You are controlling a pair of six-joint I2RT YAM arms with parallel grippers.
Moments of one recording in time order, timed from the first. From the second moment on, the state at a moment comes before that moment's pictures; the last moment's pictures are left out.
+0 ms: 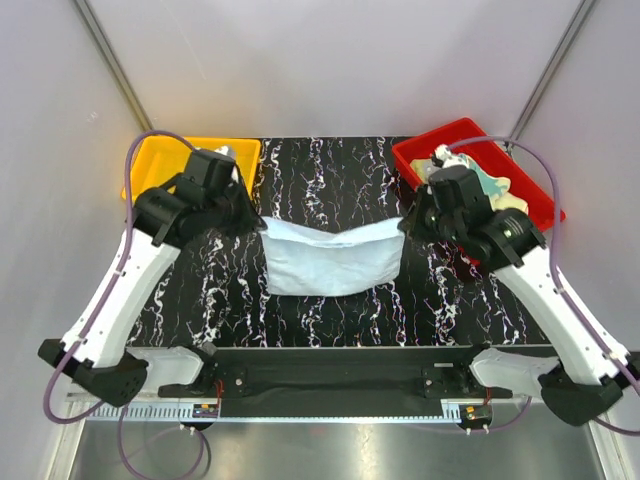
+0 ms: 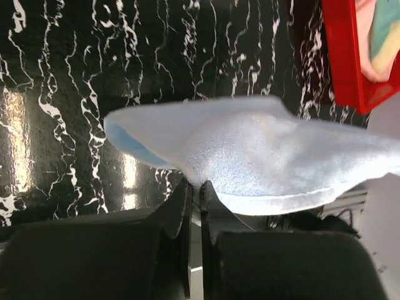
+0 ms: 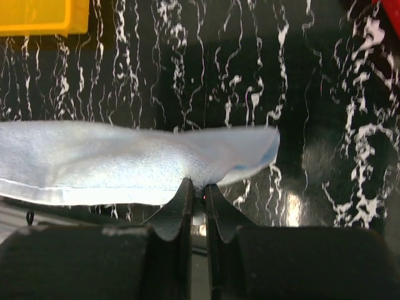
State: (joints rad) left arm -0.55 1.24 1.61 -1.19 -0.03 -0.76; right arm 0.60 1.12 1.43 -1.00 0.15 0.64
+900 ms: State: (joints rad) left arm -0.22 1.60 1.51 -0.88 0.44 -0.56; right arm 0.36 1.50 1.47 -0.83 0.08 0.44
